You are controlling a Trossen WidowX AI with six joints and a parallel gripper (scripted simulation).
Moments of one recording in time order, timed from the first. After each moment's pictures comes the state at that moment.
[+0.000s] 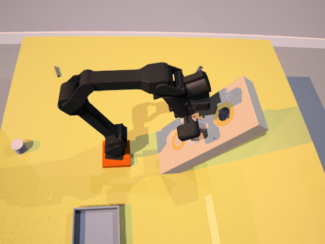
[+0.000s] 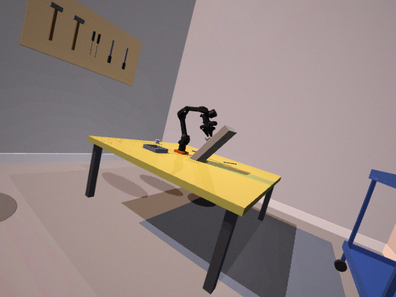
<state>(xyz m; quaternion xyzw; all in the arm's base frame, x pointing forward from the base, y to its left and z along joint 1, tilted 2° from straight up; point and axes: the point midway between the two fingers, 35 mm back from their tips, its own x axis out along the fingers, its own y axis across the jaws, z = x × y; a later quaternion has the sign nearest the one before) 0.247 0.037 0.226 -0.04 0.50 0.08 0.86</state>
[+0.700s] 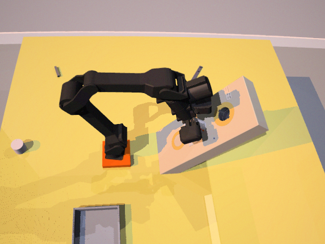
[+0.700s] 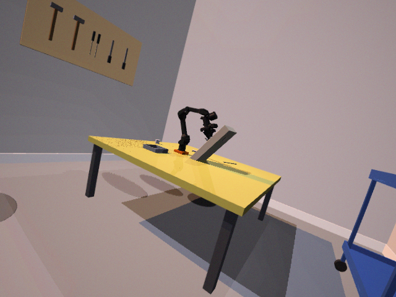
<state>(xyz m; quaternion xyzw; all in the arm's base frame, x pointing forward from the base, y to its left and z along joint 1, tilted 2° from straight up) 0.257 0.039 0.207 -0.04 0.50 0.08 0.86</state>
